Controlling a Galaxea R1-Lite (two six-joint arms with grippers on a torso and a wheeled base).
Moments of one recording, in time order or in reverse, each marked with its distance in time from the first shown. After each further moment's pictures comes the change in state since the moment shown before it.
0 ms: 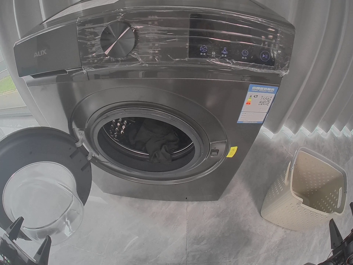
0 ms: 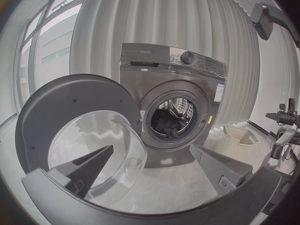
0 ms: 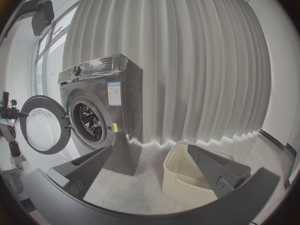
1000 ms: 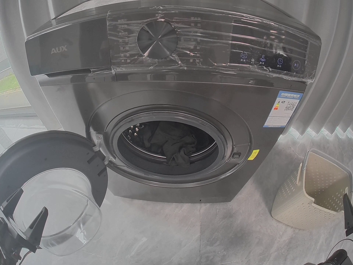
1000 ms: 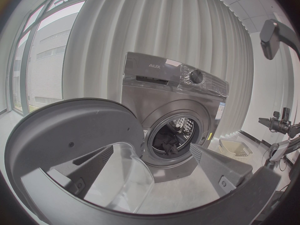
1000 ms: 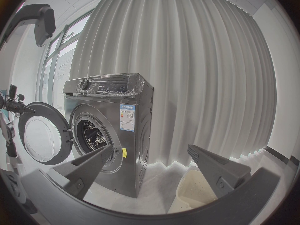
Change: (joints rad) left arm -0.249 0.384 0.000 -0.466 0.150 -0.031; right arm 0.117 0.240 0.000 -0.404 -0.070 -0.076
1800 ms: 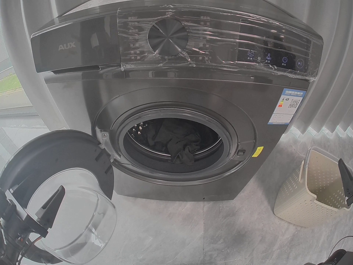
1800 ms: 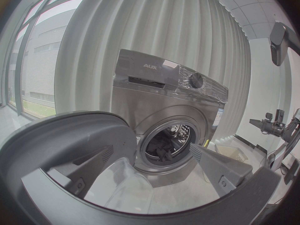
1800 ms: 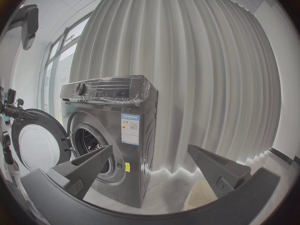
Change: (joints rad) left arm -0.206 0.336 0.000 -0.365 0.151 -0.021; right arm 0.040 0.448 0.000 -0.479 -0.003 0.004
